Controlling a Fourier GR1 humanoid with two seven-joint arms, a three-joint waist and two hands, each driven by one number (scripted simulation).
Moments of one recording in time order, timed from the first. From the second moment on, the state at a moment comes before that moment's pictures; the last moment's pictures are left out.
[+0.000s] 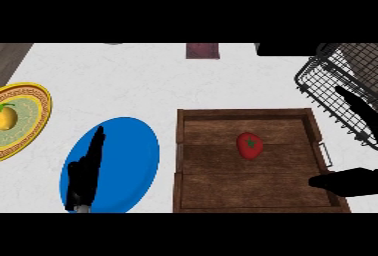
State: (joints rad) left arm 0.05 0.26 -0.27 -1.42 0.12 0.38 0.00; right arm -0.13 -0.86 0.25 -2.01 0.04 -0.13 0.73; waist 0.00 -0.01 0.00
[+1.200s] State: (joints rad) left arm 0.06 0.24 -0.23 -1.43 0.10 0.33 0.01; right arm -0.43 -0.50 0.60 -1.80 0.48 0.05 1.12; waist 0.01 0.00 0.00
